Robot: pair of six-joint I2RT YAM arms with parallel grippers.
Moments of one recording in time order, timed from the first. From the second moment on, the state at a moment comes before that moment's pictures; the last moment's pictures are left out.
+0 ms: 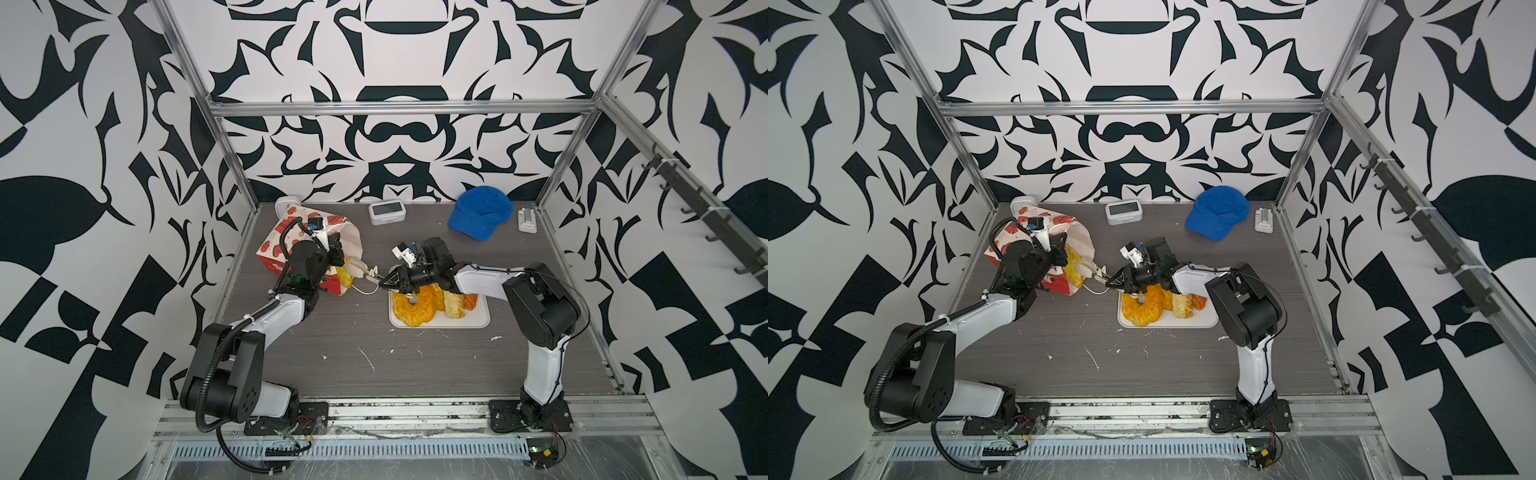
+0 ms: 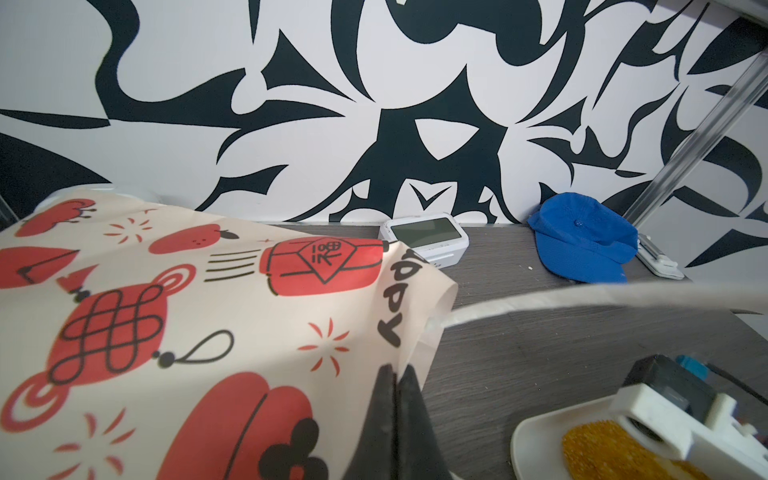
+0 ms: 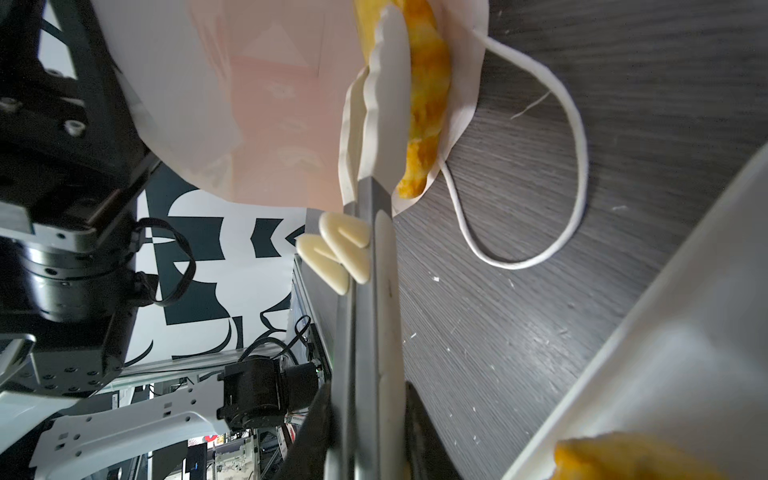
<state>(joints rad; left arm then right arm) -0.26 1.41 0.68 0.56 0.09 -0.21 0.57 1.95 1.13 0.17 -0.93 0.82</state>
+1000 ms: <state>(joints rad) -0.26 1.40 0.68 0.56 0.10 -0.20 0.57 1.94 1.22 -0.07 -0.93 0.67</state>
